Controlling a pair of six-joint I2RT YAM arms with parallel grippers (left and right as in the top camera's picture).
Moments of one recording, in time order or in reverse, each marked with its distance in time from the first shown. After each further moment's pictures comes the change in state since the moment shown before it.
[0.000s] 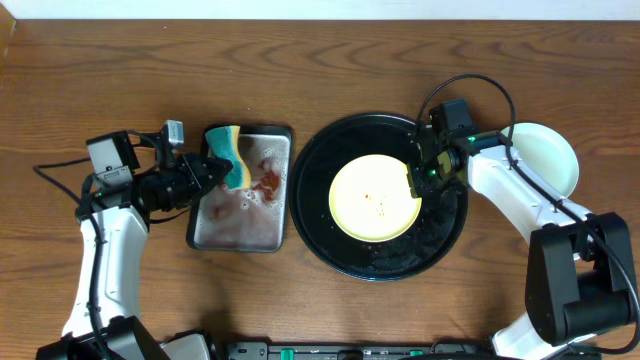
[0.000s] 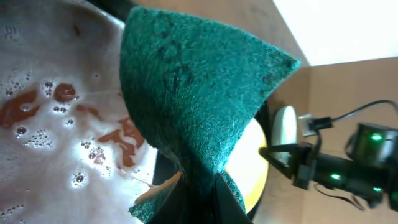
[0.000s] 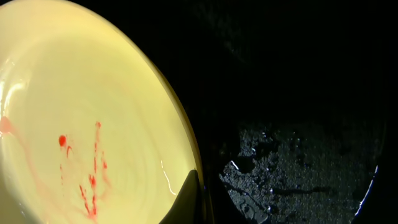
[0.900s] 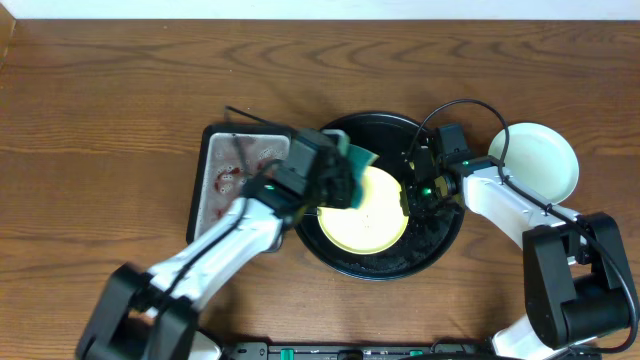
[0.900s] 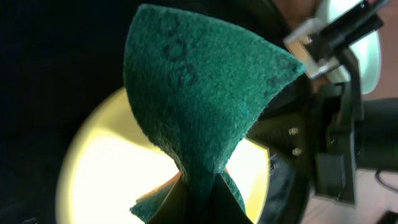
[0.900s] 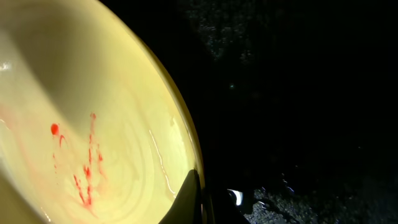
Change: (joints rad) left arm -0.874 0.170 0.047 0.310 -0.582 -0.221; right arm 0.016 -0.010 -0.179 0.177 -0.142 0.061
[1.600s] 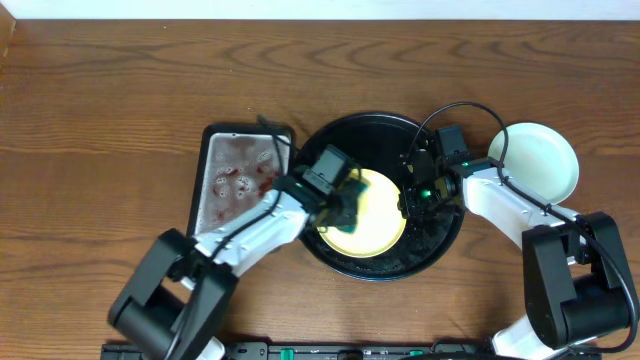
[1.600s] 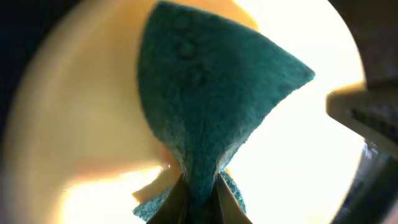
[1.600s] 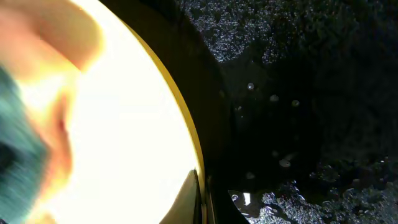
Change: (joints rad) left arm -0.079 0.171 0.042 -0.162 -0.116 -0.105; right arm 0.001 0.000 -0.010 -0.003 -0.039 0.001
